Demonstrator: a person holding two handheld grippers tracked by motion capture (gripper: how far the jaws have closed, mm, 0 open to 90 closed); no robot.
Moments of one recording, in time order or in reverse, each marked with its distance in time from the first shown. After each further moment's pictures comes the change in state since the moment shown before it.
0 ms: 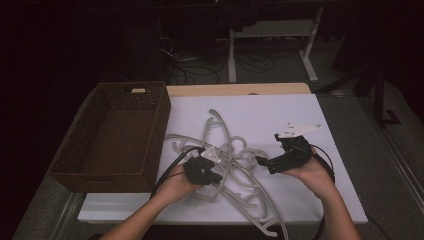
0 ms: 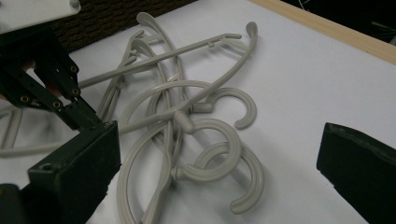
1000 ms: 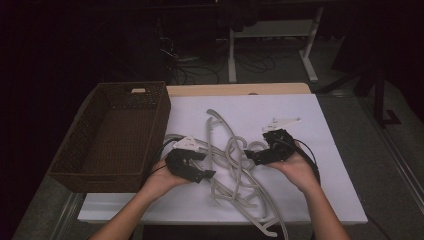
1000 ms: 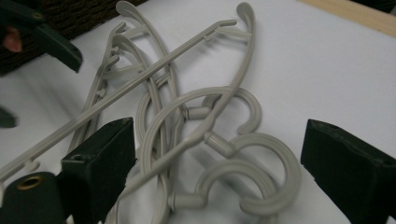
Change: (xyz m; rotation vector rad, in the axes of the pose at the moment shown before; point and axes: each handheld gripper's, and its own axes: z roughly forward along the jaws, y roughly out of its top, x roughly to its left) left arm 0.023 -0.030 -0.051 -0.250 0.037 -0.087; right arm 0.004 0.017 0.041 0.083 -0.035 0.068
